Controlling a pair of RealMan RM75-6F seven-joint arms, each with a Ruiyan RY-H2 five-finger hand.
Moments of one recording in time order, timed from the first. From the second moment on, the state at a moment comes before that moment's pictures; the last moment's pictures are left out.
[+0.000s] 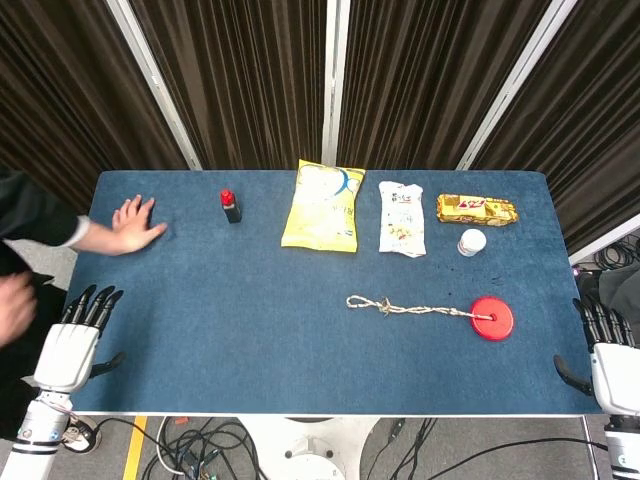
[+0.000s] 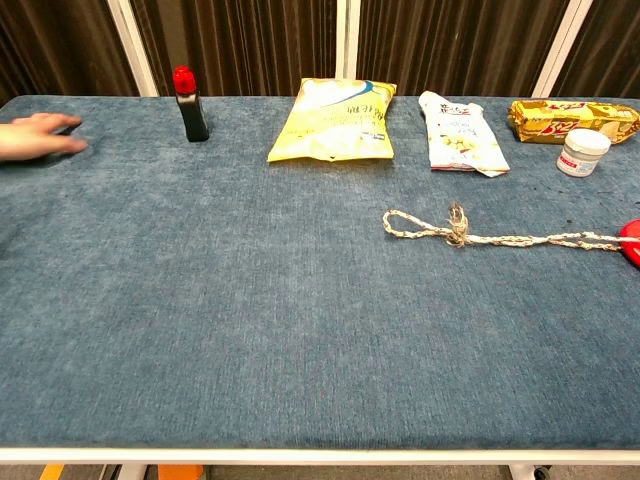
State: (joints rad) left arm -0.12 -1.27 -0.02 -1.57 1.57 1.49 0.20; right arm 0.01 -1.16 0.07 -1.51 -1.48 1.51 0.09
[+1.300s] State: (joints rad) left arm -0.80 -1.60 -0.23 -1.57 1.52 0.77 0.21; right arm 0.00 -1.16 0.08 -1.43 -1.45 1.51 0.17
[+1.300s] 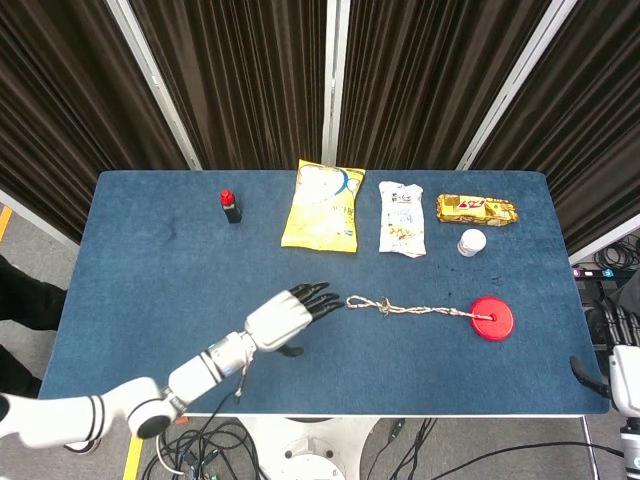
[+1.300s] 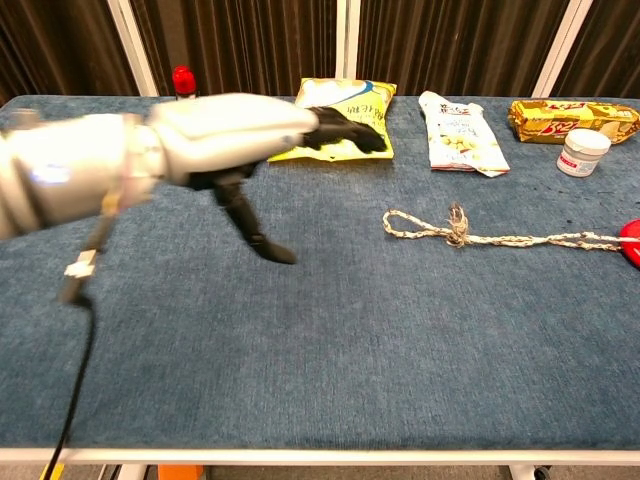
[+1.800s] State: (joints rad) left arm -1.06 -1.83 -0.28 -1.20 1.42 0.61 0.08; right arm -0.01 -1.17 0.08 -1.39 -1.44 1.51 0.22
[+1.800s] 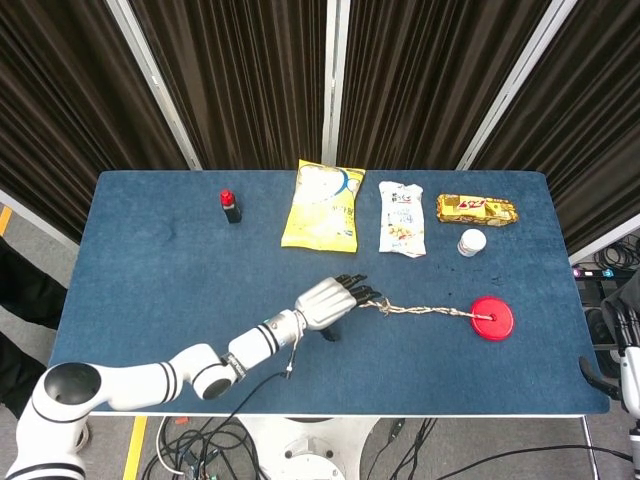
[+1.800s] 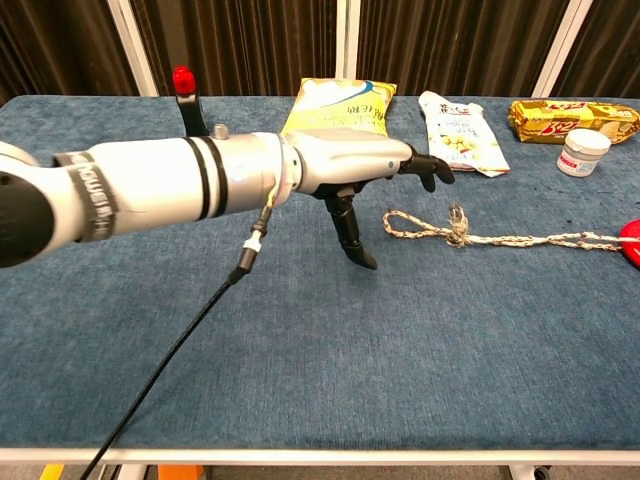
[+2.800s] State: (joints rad) left arm -1.22 -1.98 -0.29 -0.89 1.29 0.56 0.03; right arm -0.01 -1.18 0.08 -1.35 -1.42 1.48 0.25
